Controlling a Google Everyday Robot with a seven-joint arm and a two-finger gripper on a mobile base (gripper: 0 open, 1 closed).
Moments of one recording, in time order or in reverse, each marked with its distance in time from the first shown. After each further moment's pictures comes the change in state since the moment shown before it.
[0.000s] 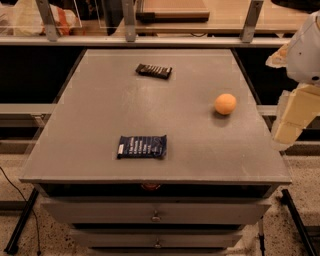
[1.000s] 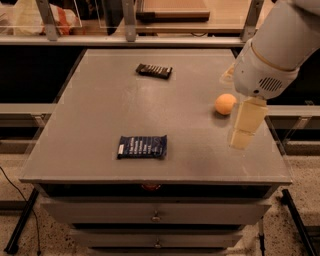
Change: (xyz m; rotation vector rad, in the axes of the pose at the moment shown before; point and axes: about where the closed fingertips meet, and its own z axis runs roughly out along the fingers) arm -0.055 0.006 0.063 -0.130 -0.065 -0.102
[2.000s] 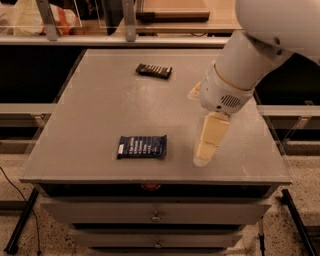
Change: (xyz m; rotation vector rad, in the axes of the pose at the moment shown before) arm -0.051 0.011 0.055 -0.094 -0.114 -0.045
